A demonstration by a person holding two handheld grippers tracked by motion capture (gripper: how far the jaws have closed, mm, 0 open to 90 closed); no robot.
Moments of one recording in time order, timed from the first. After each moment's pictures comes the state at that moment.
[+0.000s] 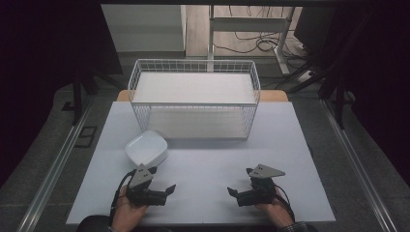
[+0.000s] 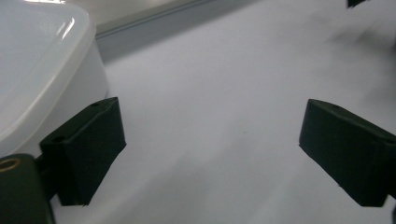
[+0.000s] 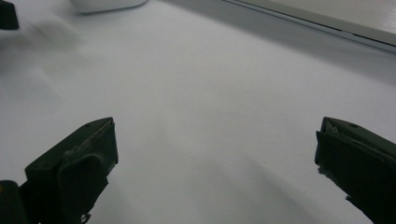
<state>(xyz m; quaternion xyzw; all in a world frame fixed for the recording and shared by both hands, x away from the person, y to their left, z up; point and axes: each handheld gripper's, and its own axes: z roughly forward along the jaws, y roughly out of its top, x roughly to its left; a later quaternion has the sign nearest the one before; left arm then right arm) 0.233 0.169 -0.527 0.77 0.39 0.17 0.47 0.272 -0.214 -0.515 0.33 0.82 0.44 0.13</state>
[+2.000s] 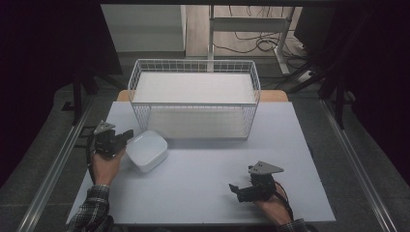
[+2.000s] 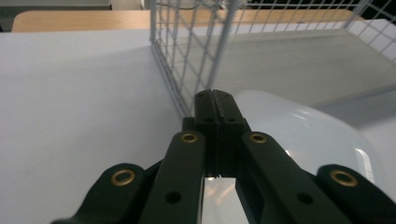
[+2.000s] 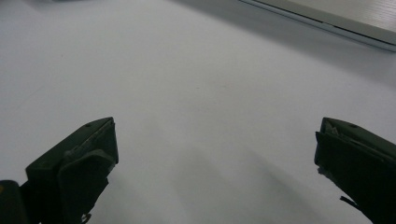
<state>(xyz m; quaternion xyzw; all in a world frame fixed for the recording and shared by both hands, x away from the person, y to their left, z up) 0.343 0.280 -0.500 0.67 0.55 0.21 0.45 0.283 -0.216 -0.518 0.35 0.83 0.41 0.15</state>
